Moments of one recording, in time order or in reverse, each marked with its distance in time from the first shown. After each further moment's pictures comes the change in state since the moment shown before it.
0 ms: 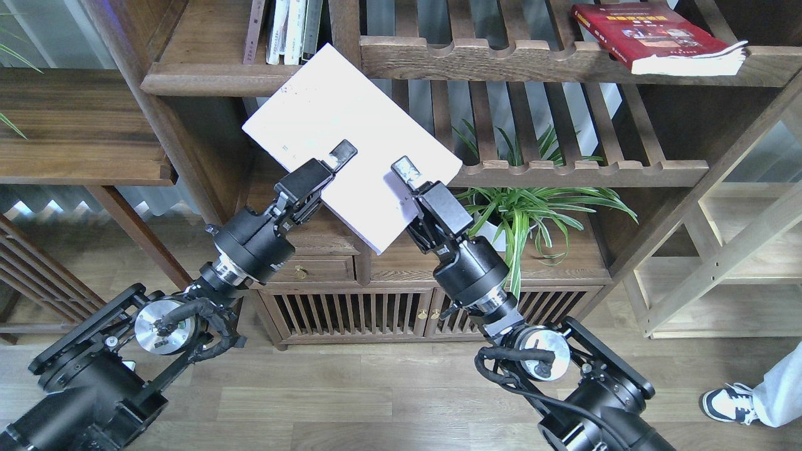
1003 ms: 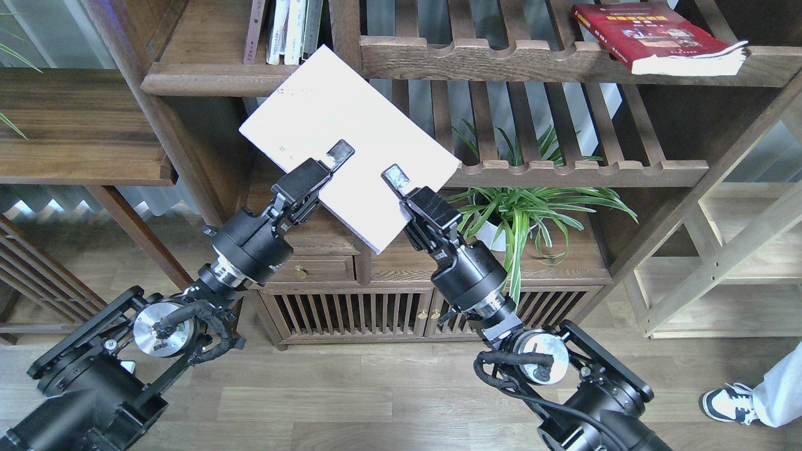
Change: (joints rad) left arm 0.011 -0.008 -0.009 -0.005 0.008 0.000 0.002; right arm -0.012 0.000 -0.015 0.000 0.001 0.000 -0.003
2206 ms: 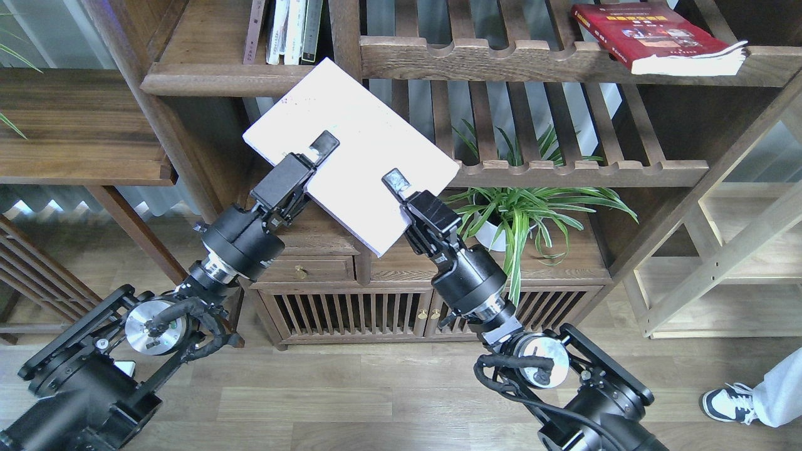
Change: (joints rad) left arm 0.015 0.010 -0.024 -0.006 0.030 0.000 0.001; right arm -0.011 0.000 0.000 0.000 0.000 0.000 0.000
